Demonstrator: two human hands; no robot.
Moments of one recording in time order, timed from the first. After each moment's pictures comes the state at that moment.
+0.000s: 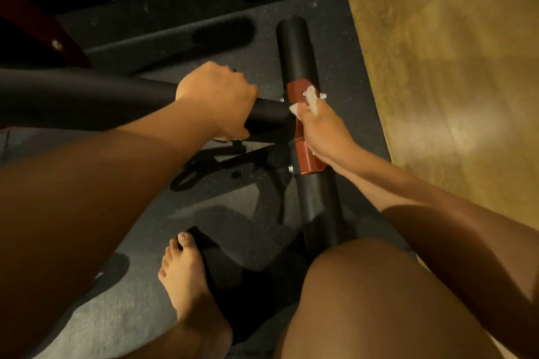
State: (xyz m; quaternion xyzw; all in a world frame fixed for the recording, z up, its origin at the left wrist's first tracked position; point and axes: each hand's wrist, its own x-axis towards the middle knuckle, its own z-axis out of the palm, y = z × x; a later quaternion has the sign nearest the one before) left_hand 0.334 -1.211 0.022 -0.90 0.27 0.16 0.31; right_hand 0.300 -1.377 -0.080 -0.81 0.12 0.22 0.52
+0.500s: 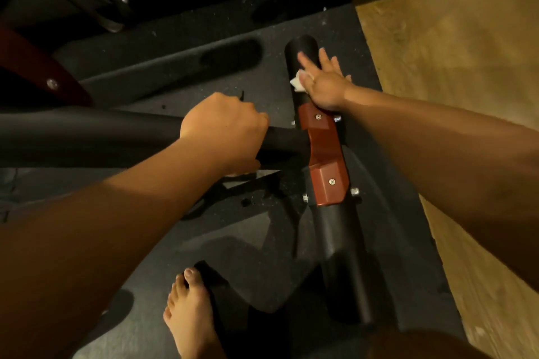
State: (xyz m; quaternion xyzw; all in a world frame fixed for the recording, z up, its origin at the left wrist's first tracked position) left_hand 0.342 -1.209 0.017 -0.91 0.27 0.16 0.28; right_hand 0.458 -1.389 -0.133 -0.93 -0.03 0.20 0.31
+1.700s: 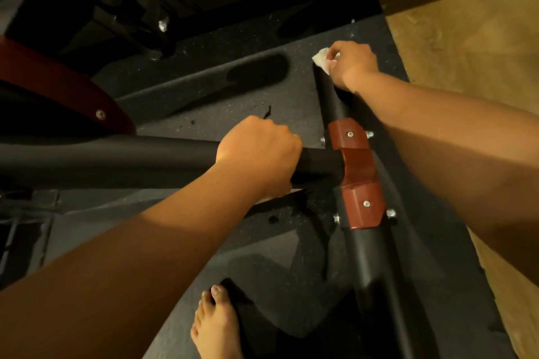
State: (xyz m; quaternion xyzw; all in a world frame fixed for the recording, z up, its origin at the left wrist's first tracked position) left_hand 0.343 -1.211 0.016 -0.91 0.27 0.17 0.28; right_hand 0.501 -1.362 -0.093 -0.95 0.07 0.08 0.28
